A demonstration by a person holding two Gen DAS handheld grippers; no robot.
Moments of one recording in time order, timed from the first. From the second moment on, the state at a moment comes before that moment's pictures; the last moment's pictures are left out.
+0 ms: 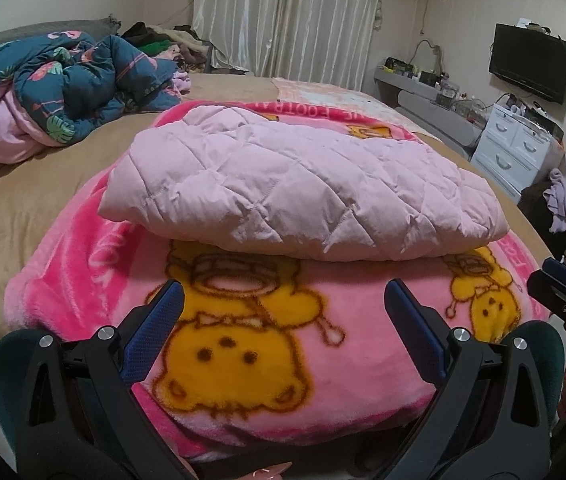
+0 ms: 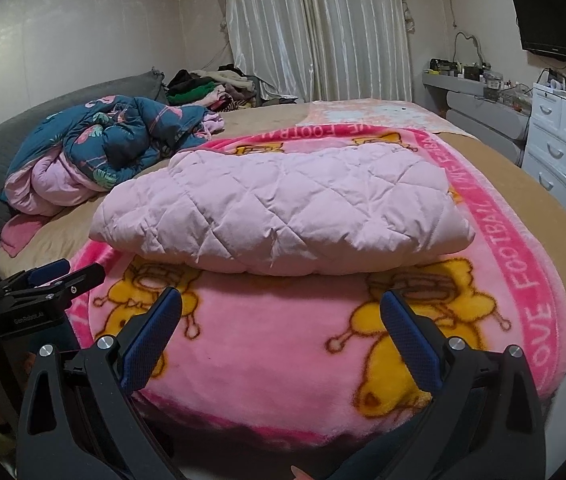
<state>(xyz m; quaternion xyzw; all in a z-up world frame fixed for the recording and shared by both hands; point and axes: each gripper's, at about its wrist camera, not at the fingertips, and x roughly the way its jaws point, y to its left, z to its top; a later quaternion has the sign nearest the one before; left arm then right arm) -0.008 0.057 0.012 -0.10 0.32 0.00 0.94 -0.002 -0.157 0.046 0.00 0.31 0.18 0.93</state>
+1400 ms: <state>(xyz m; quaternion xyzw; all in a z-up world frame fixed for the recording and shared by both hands) -0.011 0.054 0.018 -0.08 0.31 0.01 0.95 -0.002 -0.161 0.042 0.00 0.32 0.18 0.93</state>
